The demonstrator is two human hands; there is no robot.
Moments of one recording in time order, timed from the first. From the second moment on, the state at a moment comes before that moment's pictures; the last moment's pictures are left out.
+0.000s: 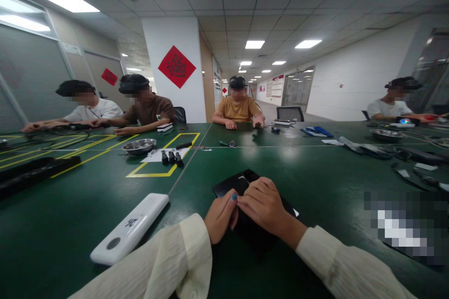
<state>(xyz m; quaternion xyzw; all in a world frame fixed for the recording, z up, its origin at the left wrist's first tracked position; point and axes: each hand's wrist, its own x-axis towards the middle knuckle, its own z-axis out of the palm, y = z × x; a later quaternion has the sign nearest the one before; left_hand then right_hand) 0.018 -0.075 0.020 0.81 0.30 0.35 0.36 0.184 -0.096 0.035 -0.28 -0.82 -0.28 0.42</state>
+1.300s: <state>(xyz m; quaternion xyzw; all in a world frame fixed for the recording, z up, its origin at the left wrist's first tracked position) 0.016 -0.066 0.019 0.85 0.32 0.35 0.22 0.181 -0.094 0.031 -0.33 -0.81 -0.26 0.42</state>
